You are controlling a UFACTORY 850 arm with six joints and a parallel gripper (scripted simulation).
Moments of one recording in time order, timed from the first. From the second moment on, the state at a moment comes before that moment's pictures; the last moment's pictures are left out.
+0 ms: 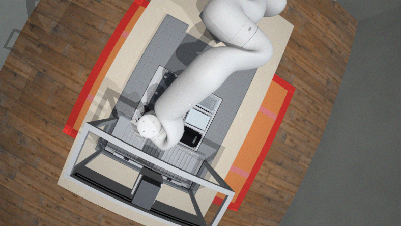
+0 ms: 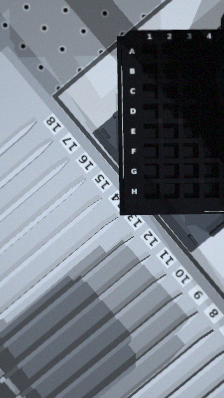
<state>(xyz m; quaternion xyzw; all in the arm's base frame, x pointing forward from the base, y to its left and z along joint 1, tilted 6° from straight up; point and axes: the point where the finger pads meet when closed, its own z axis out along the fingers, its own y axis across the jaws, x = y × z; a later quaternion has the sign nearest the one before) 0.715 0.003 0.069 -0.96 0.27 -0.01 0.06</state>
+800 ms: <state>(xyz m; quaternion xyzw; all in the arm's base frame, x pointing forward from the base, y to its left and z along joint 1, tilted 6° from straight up) 0.715 0.002 0.069 -0.81 0.58 0.01 0.06</state>
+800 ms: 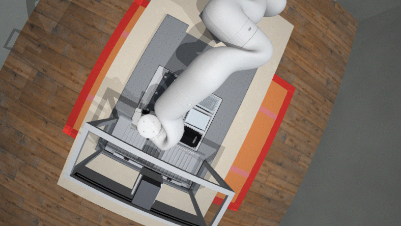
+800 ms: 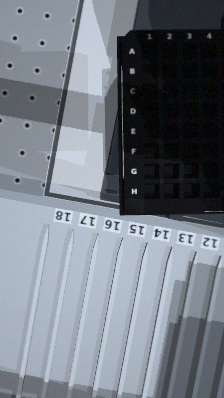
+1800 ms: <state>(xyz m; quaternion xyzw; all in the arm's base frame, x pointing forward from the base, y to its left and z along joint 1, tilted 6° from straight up) 0.716 0.003 0.061 -0.75 0.66 0.02 0.05</state>
